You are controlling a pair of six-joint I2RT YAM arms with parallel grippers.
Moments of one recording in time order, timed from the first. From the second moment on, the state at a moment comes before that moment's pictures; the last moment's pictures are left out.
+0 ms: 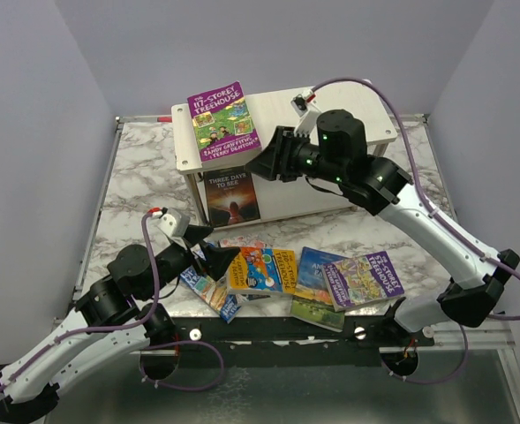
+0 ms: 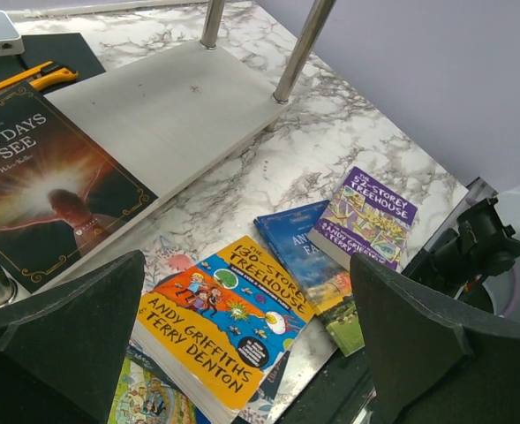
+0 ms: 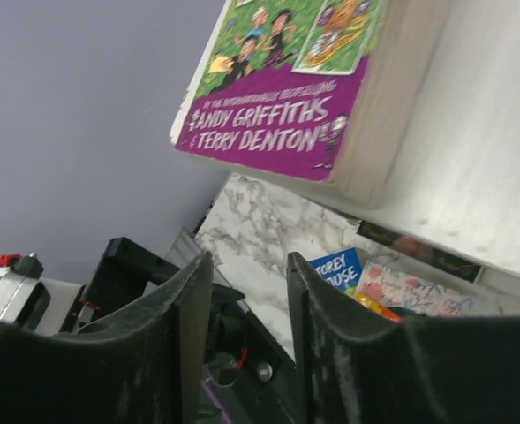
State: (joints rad) left arm -0.93 0.35 0.65 -0.36 -0.12 -0.33; right arm 0.80 1.44 1.65 -0.47 -0.16 0.66
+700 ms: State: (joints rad) left arm -0.93 0.32 0.65 -0.37 -0.13 -0.33; right arm 0.93 1.70 1.87 -0.52 -0.14 0.61
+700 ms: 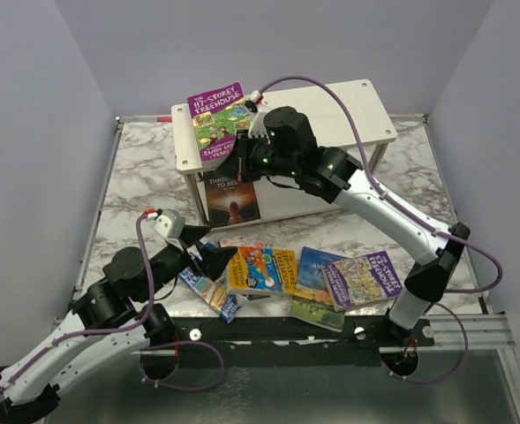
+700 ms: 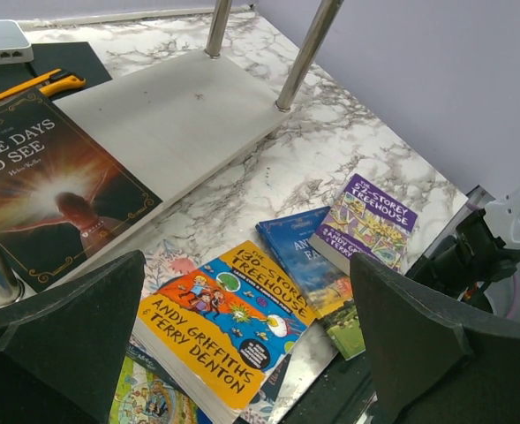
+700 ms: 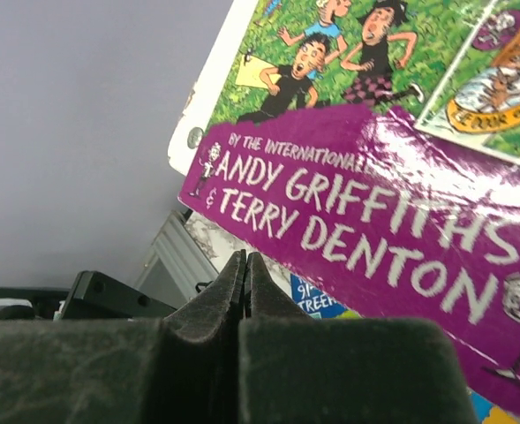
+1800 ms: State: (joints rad) left arm -0.93 0.31 0.65 -0.39 -0.14 -0.33; right arm 0.98 1.67 1.84 -0.53 -0.01 0.58
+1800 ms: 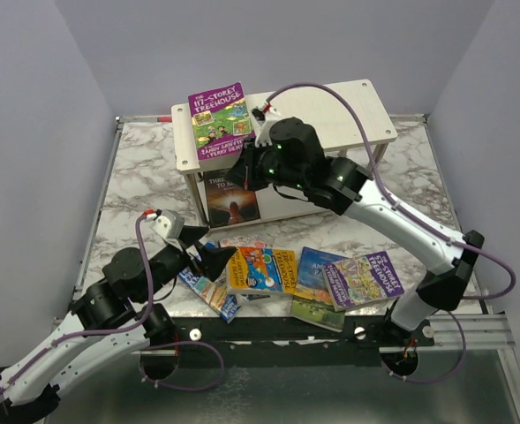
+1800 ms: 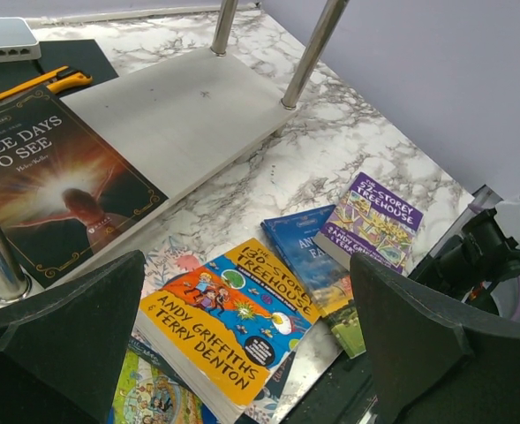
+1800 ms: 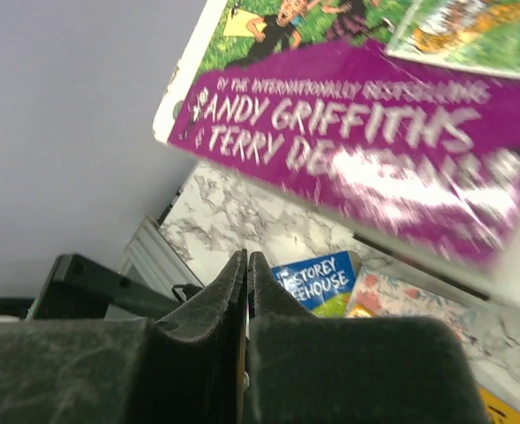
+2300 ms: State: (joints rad) left arm -0.93 0.47 0.65 -0.39 -0.14 -0.38; right arm 0.98 1.11 1.22 -0.53 0.21 0.64
